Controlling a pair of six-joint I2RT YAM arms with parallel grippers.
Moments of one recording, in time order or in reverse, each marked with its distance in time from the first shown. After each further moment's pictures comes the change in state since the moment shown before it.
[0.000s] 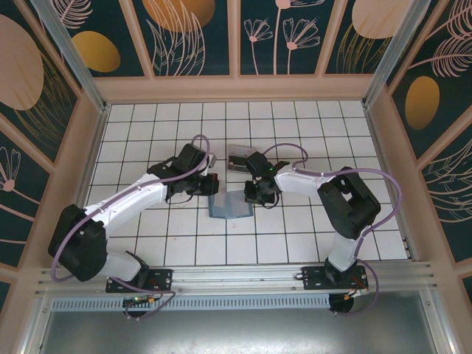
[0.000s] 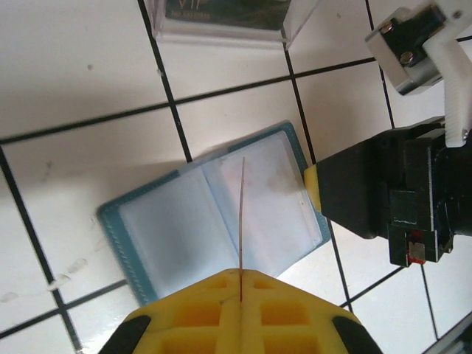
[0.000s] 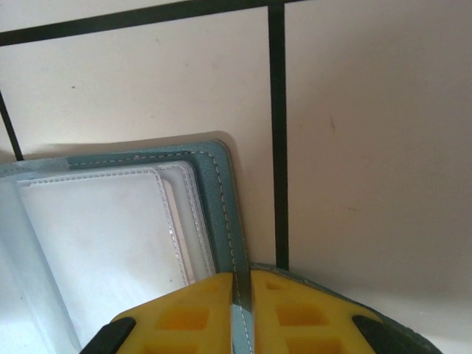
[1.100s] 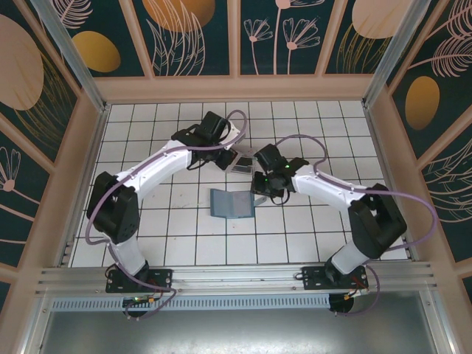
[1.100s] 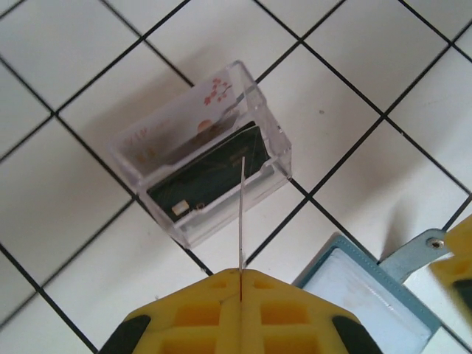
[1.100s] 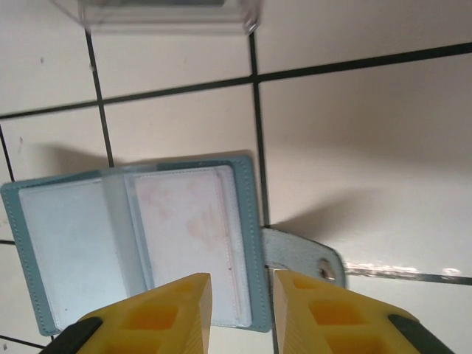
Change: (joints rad) left arm 0.000 0.368 0.496 -0.092 -0.065 0.620; right arm -0.042 -0.245 -0.027 -0.077 0.078 0.023
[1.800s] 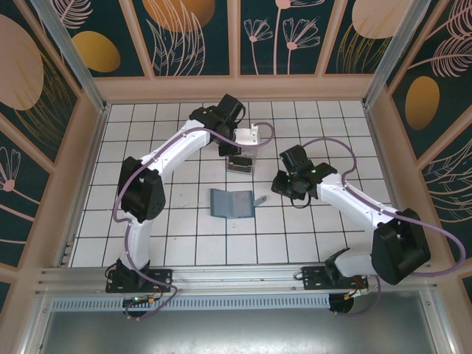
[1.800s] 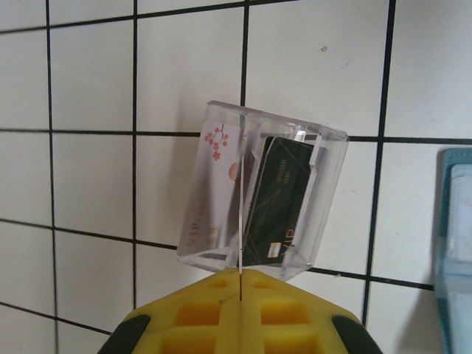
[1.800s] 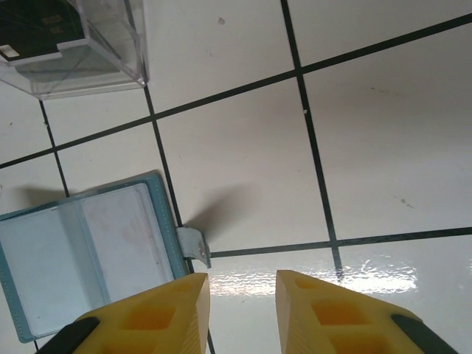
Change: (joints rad) left arm 0.000 0.302 0.472 -0.309 -0.046 0.796; right arm -0.137 -0.212 -0.125 -0.060 0.029 -0.001
